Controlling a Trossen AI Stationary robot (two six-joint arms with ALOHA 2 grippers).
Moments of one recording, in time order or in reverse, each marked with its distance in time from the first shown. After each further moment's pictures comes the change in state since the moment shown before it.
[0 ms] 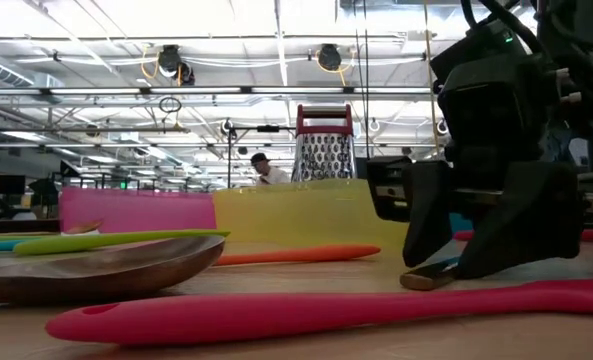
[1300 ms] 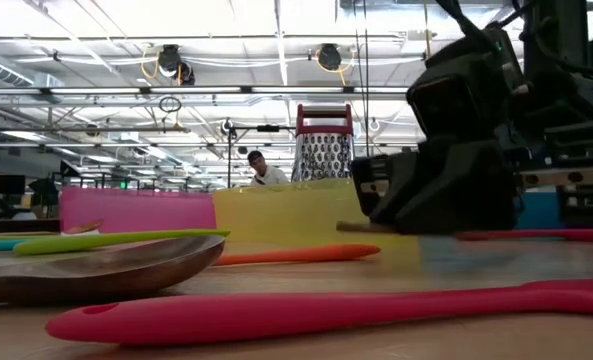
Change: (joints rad) left arm 0.003 0.000 0.000 -0.002 -0.022 0.009; right arm -0.052 0.031 -0.003 0.298 -0.075 0.181
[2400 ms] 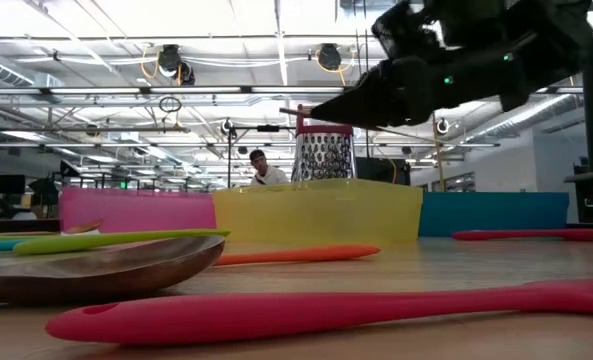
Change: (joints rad) left arm 0.000 0.000 0.000 0.002 -0.001 0.018; right arm -0.120 -0.406 0.001 -0.246 0.598 -0.120
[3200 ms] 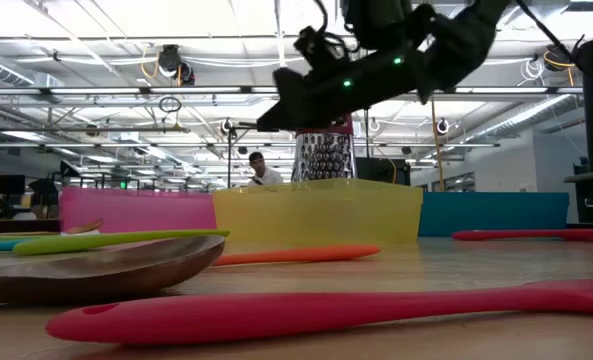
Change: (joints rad) left arm 0.000 0.000 0.000 0.009 -0.046 0.044; right arm -0.125 0.214 0.360 -0.156 0.243 0.182
